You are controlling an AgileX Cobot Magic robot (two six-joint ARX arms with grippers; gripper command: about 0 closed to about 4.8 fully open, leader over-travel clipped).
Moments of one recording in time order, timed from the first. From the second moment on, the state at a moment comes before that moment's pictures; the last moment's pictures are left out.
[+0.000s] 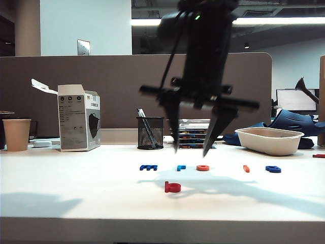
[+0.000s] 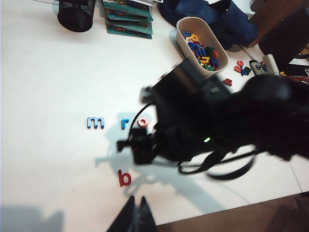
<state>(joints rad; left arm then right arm) -1.16 1.09 1.43 -0.98 -0.55 -0.81 0.66 1.87 1.46 -0.89 -0.01 0.72</state>
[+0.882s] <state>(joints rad) -1.16 1.09 1.43 -0.98 -0.55 -0.81 0.42 1.93 1.46 -0.84 0.10 0.58</state>
